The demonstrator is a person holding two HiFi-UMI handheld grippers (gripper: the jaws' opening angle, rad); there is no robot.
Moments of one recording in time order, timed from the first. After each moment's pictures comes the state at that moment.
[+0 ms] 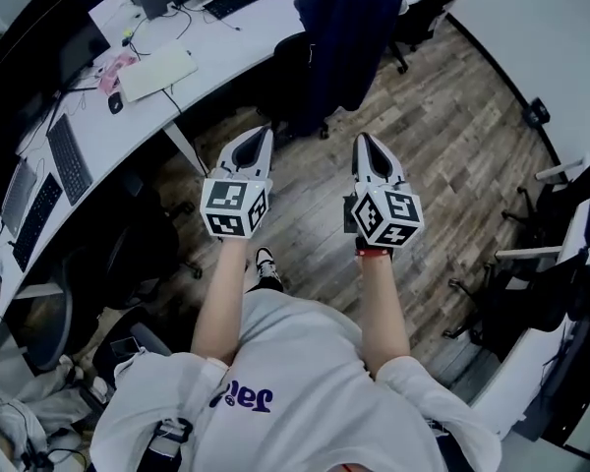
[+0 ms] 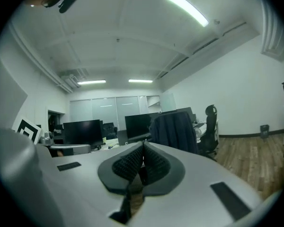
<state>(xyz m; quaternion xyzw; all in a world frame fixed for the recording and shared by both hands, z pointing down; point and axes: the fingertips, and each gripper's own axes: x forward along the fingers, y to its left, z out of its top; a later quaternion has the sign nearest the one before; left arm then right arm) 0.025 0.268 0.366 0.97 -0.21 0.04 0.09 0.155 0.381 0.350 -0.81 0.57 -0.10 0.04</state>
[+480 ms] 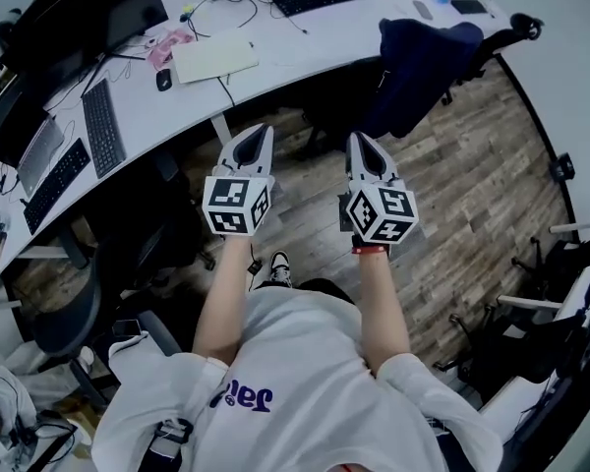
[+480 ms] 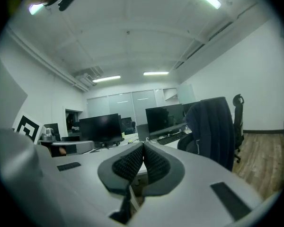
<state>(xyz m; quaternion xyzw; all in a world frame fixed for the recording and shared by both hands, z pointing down) -0.081 0.129 0.377 0.95 -0.31 0.04 0.10 0.057 0.208 0.370 -0.74 0.66 -0.12 0.02</state>
